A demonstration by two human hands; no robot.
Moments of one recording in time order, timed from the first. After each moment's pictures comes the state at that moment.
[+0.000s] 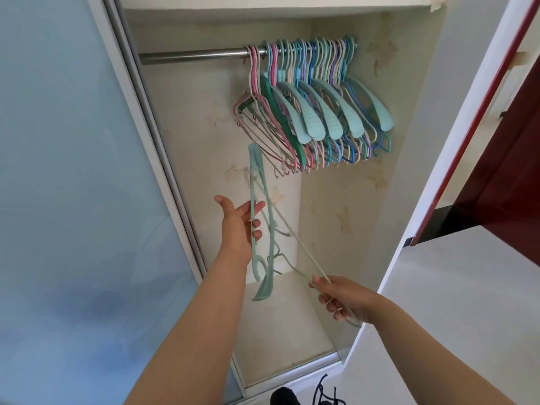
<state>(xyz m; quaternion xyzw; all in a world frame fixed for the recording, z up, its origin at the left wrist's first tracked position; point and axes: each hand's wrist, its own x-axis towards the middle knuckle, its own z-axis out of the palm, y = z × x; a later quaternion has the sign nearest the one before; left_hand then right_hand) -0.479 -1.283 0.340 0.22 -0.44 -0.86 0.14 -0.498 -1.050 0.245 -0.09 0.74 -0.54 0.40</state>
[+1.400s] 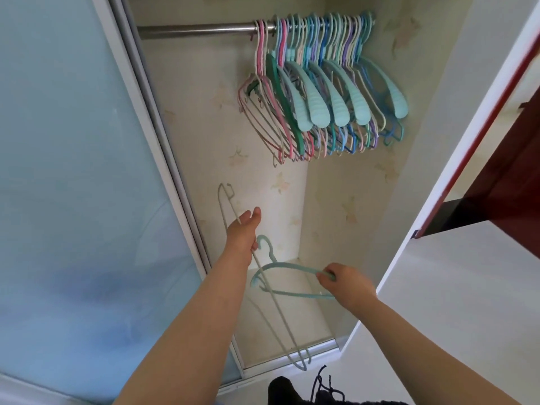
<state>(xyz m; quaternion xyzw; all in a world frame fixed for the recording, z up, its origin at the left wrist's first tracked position) -0.486 -1.293 0.287 0.35 -0.60 -0.71 0.11 -0.502 -1.061 0.231 -0.14 0.96 -0.20 0.13</state>
